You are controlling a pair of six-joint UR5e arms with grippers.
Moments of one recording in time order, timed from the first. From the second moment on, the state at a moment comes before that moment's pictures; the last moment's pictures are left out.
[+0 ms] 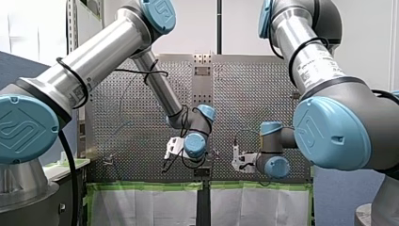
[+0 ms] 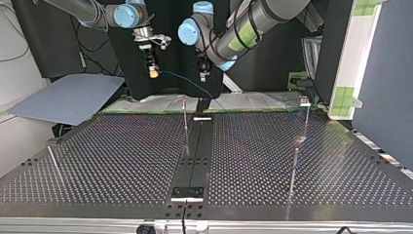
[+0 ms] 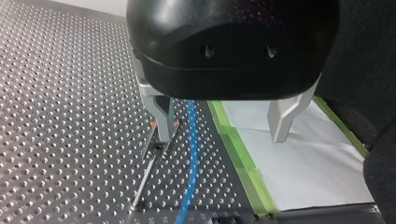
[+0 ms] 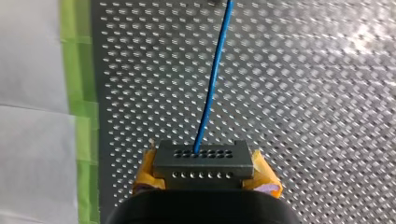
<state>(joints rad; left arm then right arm) -0.76 -2.33 -1.71 -2.69 -2.24 -1.60 1.97 -0.85 2.14 -1.17 1.43 1.56</state>
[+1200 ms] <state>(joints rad) -0.71 -2.25 -1.82 -2.66 -2.22 -1.58 1.97 -0.70 2.08 -1.18 1.42 1.54</state>
